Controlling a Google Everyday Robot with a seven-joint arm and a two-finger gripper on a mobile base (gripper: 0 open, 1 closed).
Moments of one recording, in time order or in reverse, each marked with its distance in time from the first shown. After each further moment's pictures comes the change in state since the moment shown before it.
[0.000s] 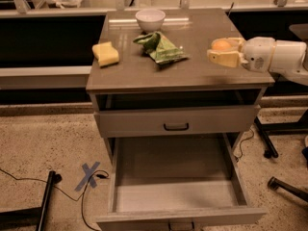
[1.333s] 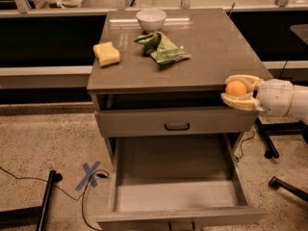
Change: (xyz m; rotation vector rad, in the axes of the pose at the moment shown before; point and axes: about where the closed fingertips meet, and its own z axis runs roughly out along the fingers) arm 0.081 0.064 -0.071 -0.024 -0.008 -0.316
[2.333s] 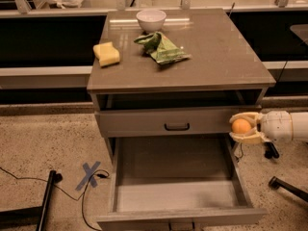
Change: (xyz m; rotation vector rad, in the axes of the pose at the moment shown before) arm 0.124 0.061 -0.038 -0.207 0.205 0.069
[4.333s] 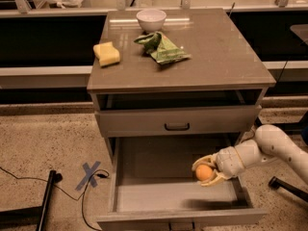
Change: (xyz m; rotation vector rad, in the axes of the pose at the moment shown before) arm 0.084 0.138 0.129 -0.455 0.051 -0.087
